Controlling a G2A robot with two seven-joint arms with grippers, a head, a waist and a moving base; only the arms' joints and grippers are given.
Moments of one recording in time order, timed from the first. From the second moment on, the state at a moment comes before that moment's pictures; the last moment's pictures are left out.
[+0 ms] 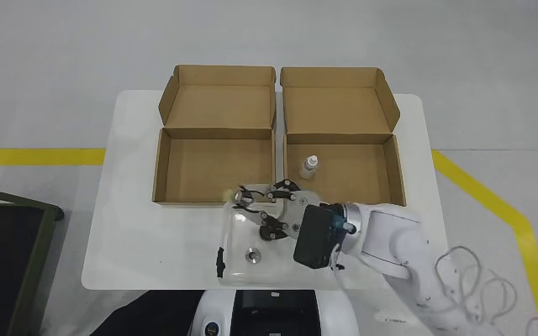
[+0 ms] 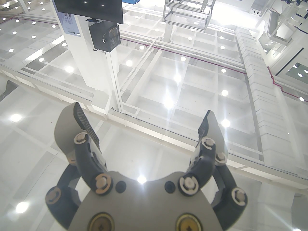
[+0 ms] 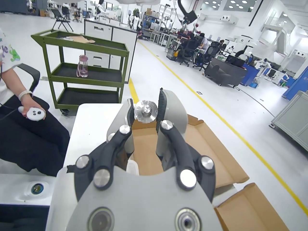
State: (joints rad) left arm -0.37 -0.34 -0.25 -1.16 3.07 0.41 0.06; right arm -1.10 -1.12 1.00 -2.08 -1.17 -0.61 0.01
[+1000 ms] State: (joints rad) left arm -0.37 -0.34 -0.25 -1.16 3.07 0.41 0.06; right arm -1.01 -1.15 1.12 -2.05 -0.89 -0.63 -0.23
